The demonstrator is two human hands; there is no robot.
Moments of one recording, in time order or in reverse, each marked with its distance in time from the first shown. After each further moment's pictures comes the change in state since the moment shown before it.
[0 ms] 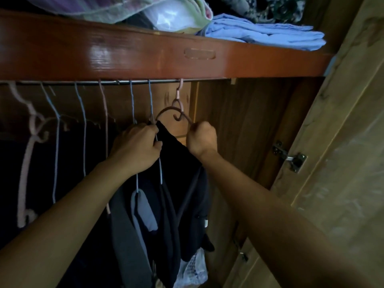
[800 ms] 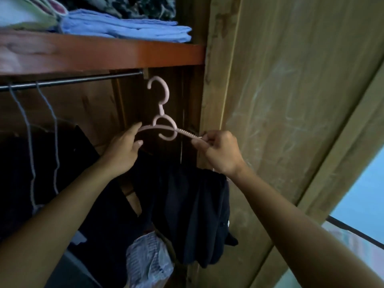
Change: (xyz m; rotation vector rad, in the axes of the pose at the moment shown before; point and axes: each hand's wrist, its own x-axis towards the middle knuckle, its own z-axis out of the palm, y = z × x) left_hand 0.008 0.133 0.068 -0.497 -0.178 0.173; right_hand -0.109 0.135 -0.190 -0.010 0.240 0.001
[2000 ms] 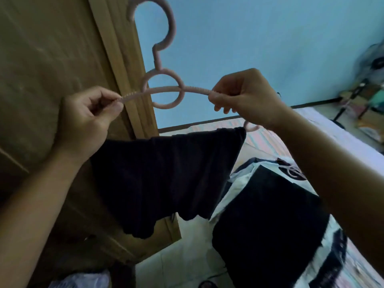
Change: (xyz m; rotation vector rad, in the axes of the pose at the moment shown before) left_hand -0.051 0.219 0.191 -0.785 -0.452 0.838; right_hand -0.267 0.042 -0.247 -0.287 0.518 0.431
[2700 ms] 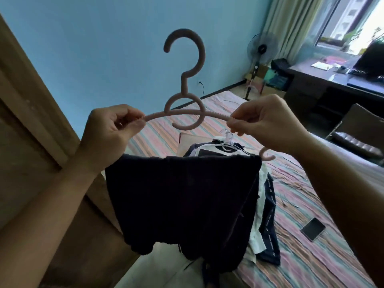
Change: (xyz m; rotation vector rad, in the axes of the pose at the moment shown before) left_hand -0.006 0.035 0.128 -0.294 -0.411 0.163; right_hand -0.163 0.004 -0.069 -0.335 0.300 0.347
